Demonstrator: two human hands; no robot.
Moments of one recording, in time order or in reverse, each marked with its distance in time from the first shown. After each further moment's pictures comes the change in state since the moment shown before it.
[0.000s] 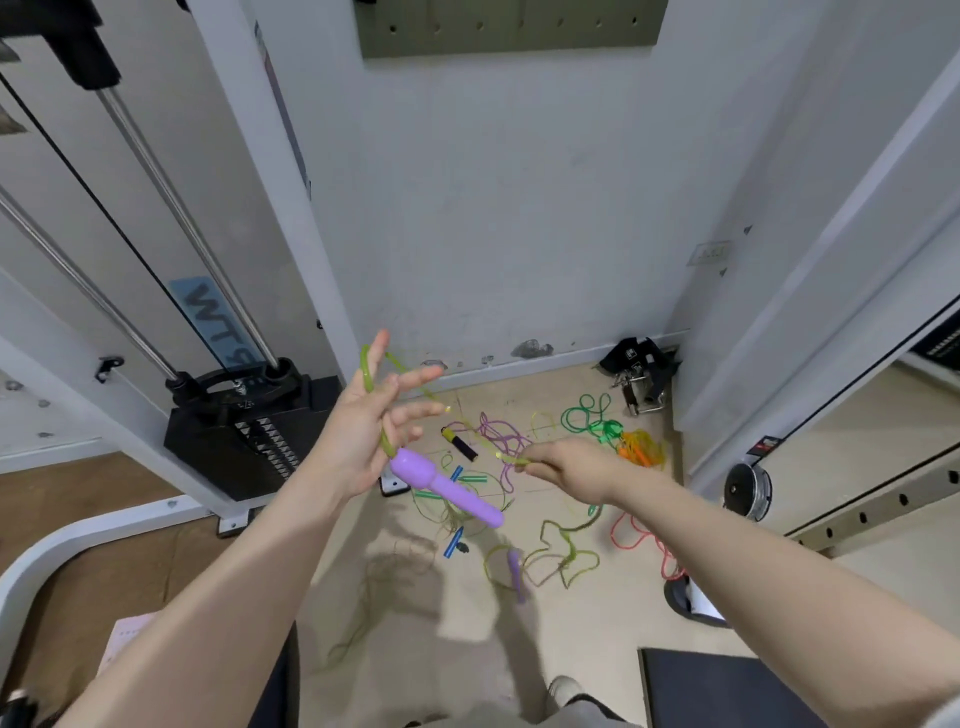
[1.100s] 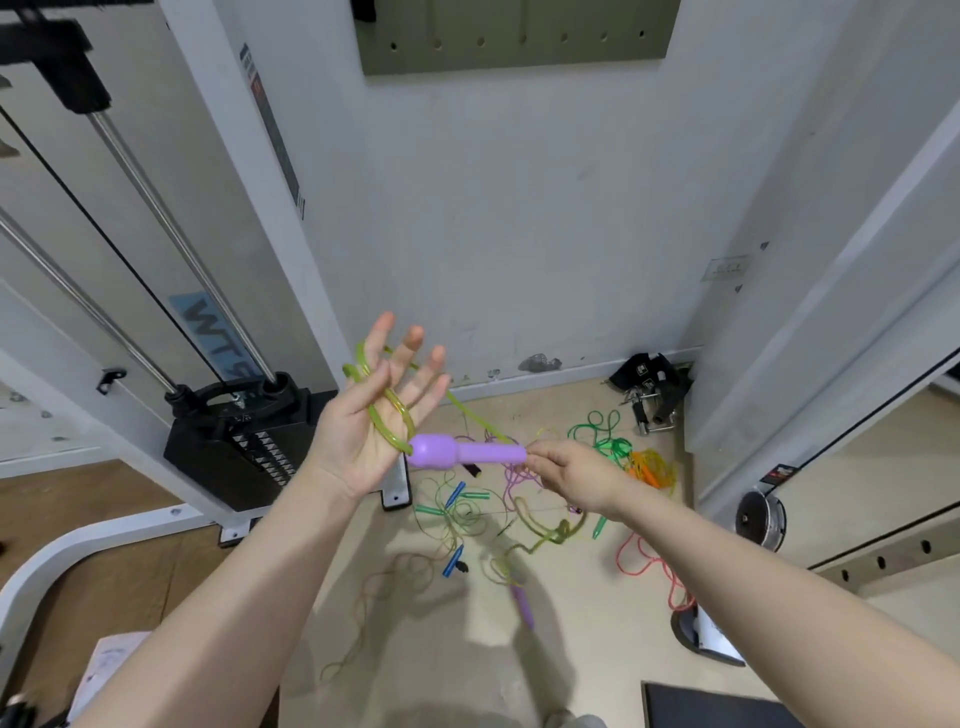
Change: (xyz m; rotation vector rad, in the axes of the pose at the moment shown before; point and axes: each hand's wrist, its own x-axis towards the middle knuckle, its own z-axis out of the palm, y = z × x) left_hand 0.026 0.008 0.033 -0.528 -0.145 0.061; right_hand 0.010 0.025 -0.020 0.405 0.123 0.068
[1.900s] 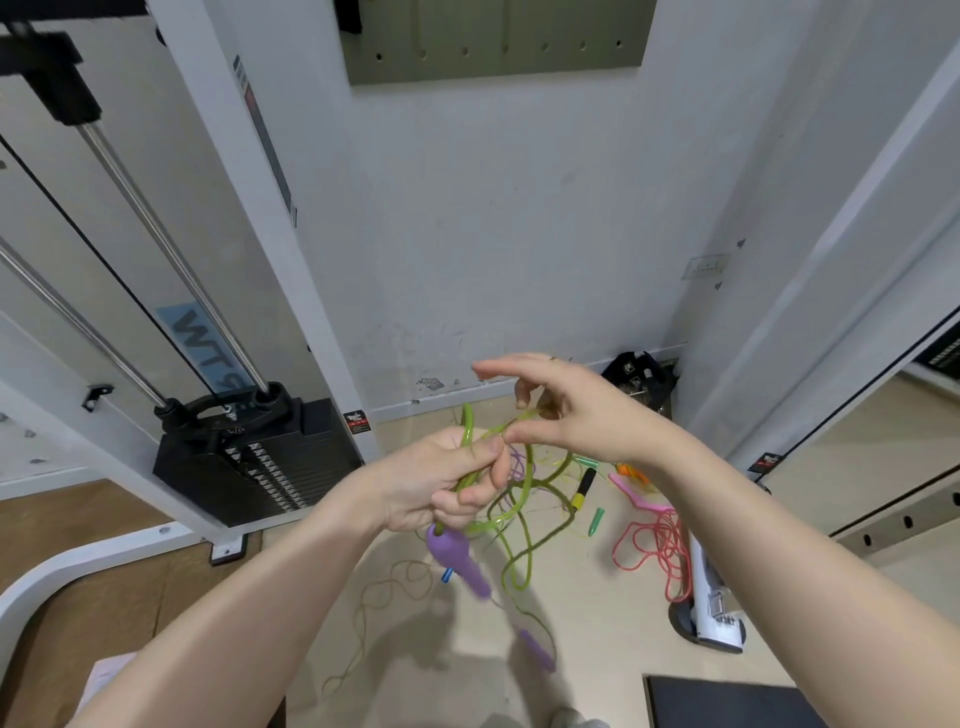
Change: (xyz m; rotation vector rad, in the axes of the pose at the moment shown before) left_hand -0.023 -0.026 0.015 0.634 -0.368 -0.649; right_hand -0.027 -0.086 -0.040 -0.011 0.116 -0.445
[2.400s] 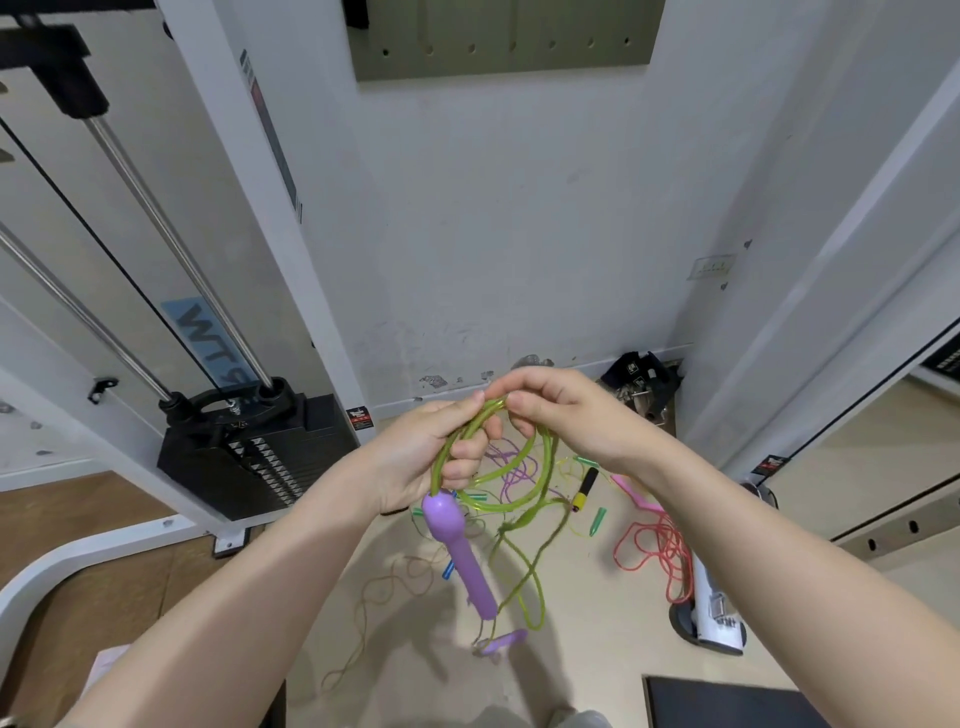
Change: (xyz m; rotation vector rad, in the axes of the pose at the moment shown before) left_hand 0.004 0.012 -0.004 -0.024 0.302 0.032; right_hand 0.003 0.013 0.016 0.428 -0.012 0.090
